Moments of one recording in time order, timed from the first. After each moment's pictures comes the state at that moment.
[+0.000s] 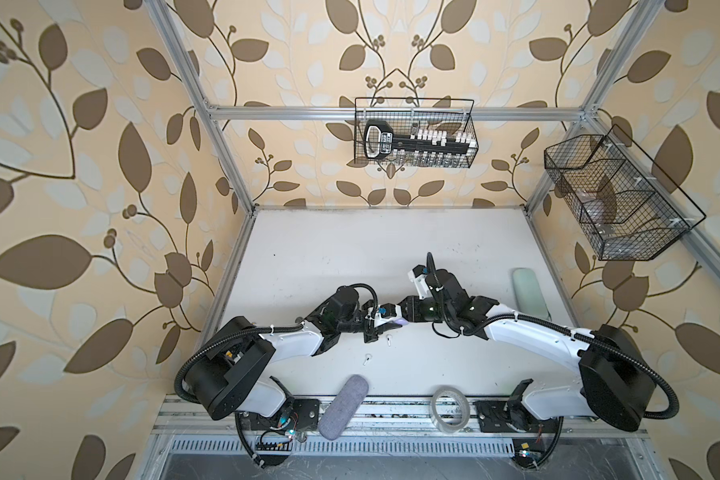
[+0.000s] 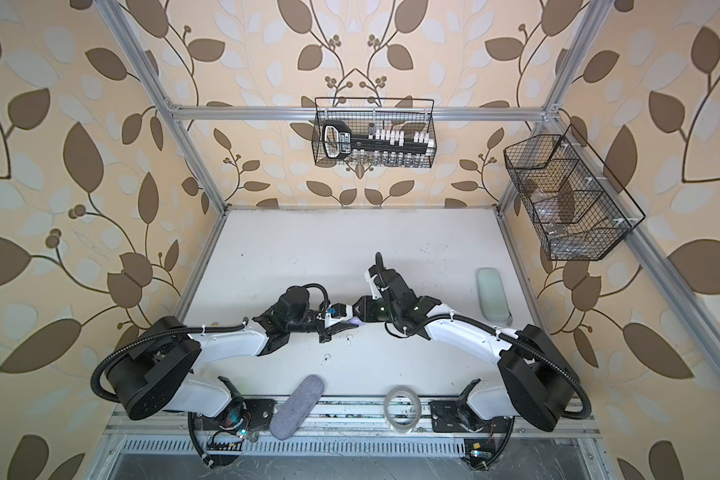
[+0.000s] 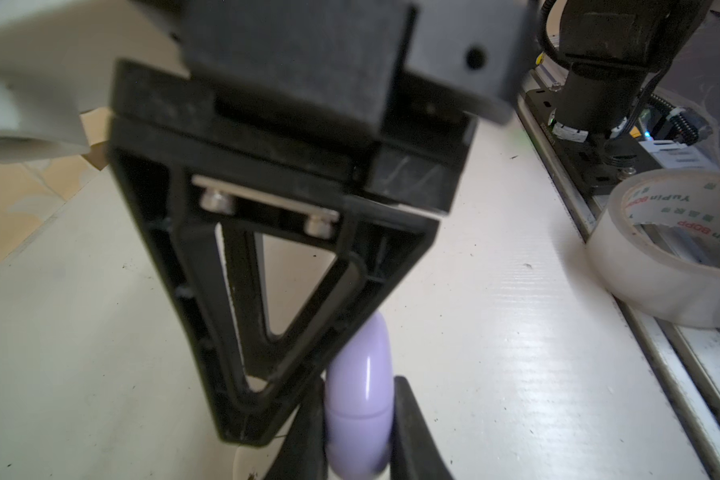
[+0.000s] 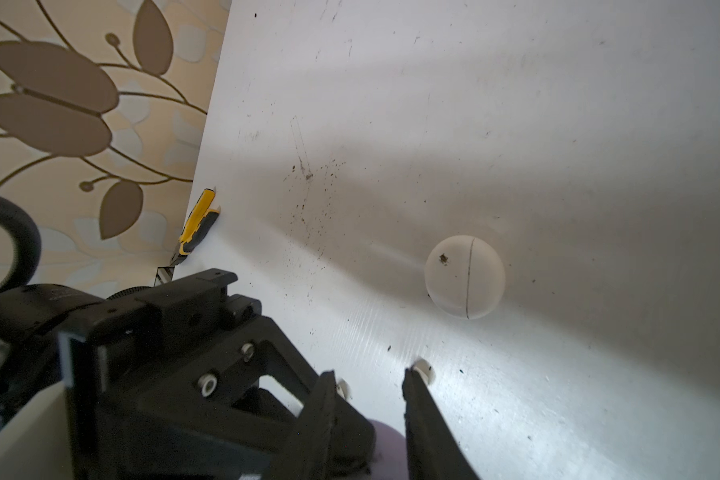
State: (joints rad) left arm -0.66 1.43 0.46 0.52 0.64 0.49; right arm 0.72 1.37 0.77 -0.12 -0.23 0.69
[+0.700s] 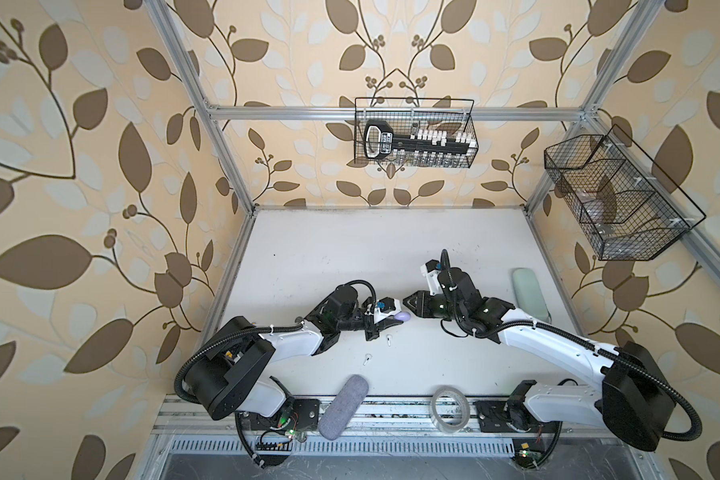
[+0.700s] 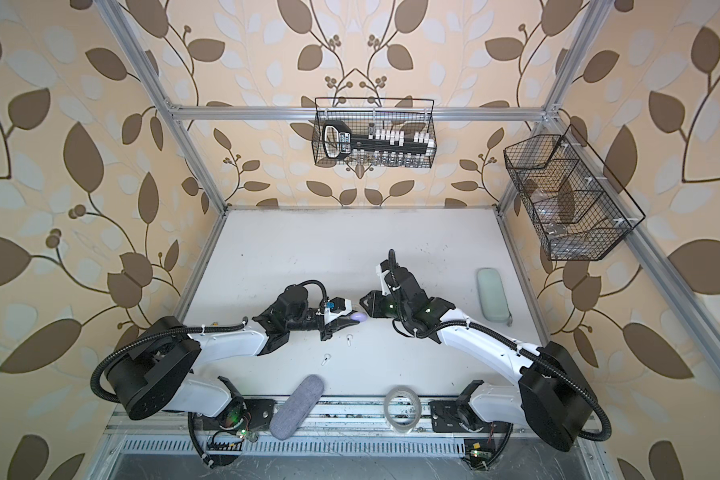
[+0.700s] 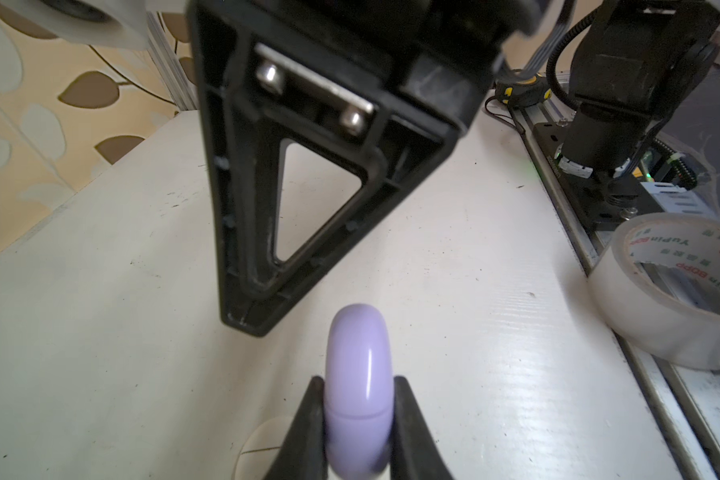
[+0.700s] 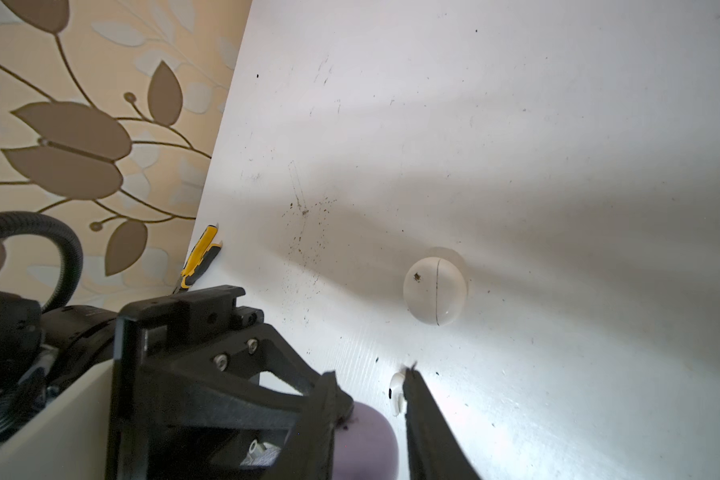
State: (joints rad) left arm -0.66 1.43 0.47 0.57 0.64 0.39; right arm 0.68 1.27 0.75 -0.15 -0.17 0.70
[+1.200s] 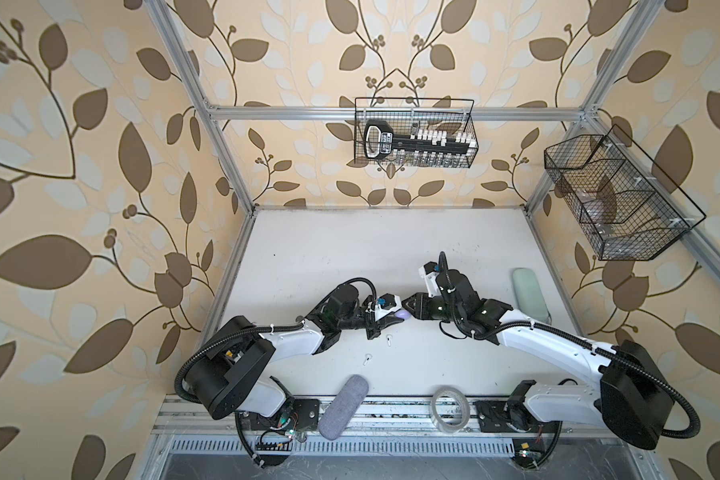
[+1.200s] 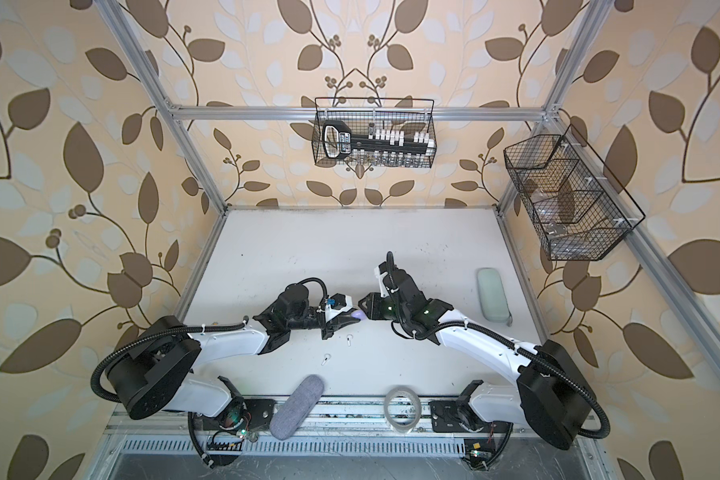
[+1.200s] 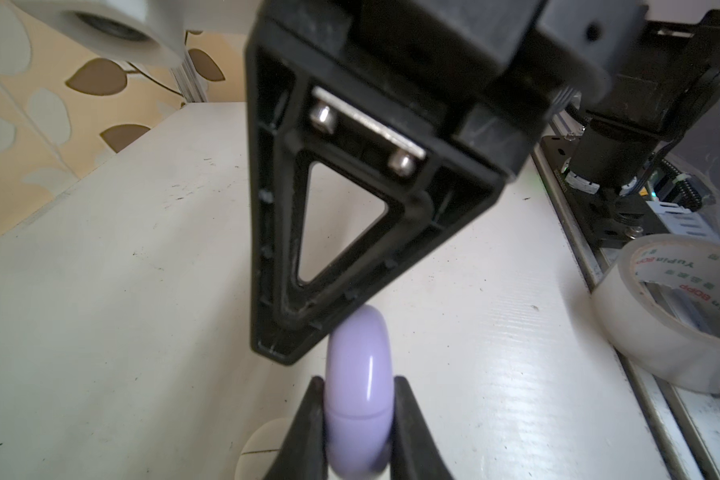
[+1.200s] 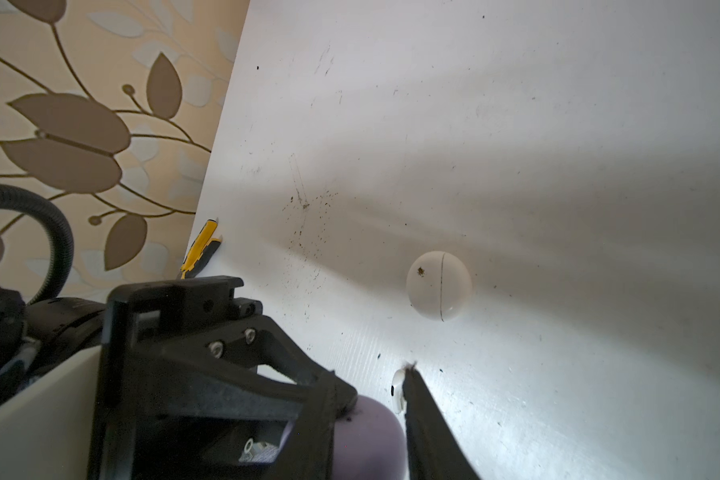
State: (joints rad) left arm -0.66 1.43 0.48 0.56 0.62 0.34; right arm 0.70 1.28 0.73 -0.13 -0.17 0.71
